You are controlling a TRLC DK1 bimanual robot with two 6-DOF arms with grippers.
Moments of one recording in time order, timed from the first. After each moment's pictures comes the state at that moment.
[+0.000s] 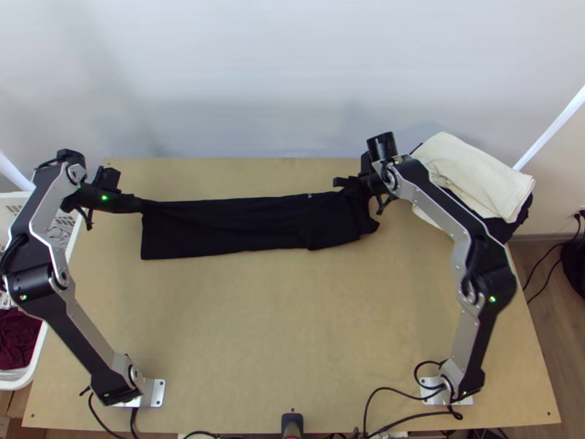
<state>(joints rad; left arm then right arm) 0.35 2.06 1.75 -1.00 0.55 0.46 0.33 2.06 1.75 -0.63 -0.19 0.37</state>
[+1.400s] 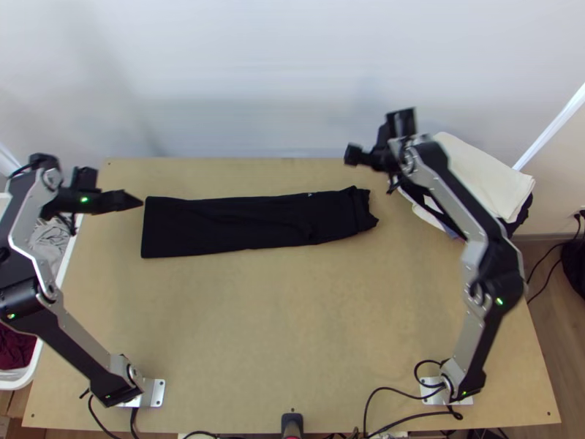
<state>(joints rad) 0.46 1.93 1.64 -0.98 0.68 0.45 0.29 1.96 1.90 -0.64 -0.14 0.41</state>
